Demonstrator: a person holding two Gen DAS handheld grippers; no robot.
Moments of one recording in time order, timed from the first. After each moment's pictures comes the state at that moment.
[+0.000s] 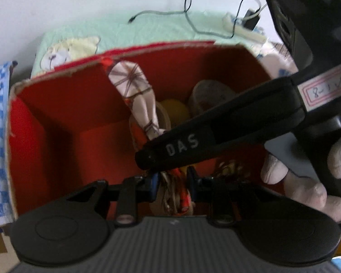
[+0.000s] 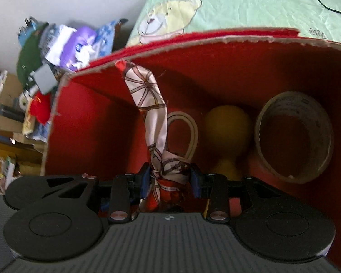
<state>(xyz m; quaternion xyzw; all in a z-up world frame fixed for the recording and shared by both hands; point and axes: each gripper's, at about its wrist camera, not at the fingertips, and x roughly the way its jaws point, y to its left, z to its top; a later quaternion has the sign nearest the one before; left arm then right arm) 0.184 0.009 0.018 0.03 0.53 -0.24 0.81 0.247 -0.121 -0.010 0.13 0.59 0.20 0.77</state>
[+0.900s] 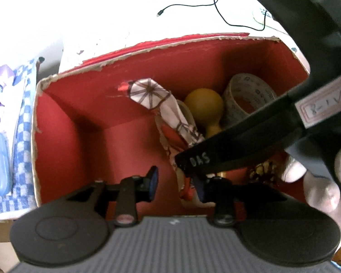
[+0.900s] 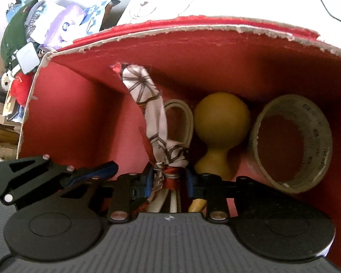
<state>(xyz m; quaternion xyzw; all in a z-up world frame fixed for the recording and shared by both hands) 0.188 0.018 0.017 0.08 0.54 -0.16 0.83 0.245 -0.119 -0.020 0.07 0.62 0.18 0.76</state>
